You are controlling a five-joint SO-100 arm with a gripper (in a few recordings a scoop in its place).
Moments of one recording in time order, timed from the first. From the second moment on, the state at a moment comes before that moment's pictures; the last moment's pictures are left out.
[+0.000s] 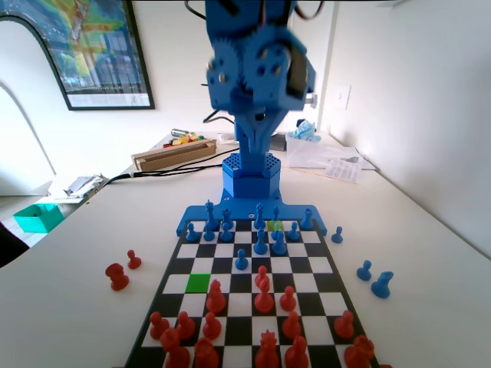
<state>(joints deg) -1.0 114.6 110.9 75.8 -53.3</state>
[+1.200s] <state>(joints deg) -13.8 107.8 138.2 60.7 -33.2</state>
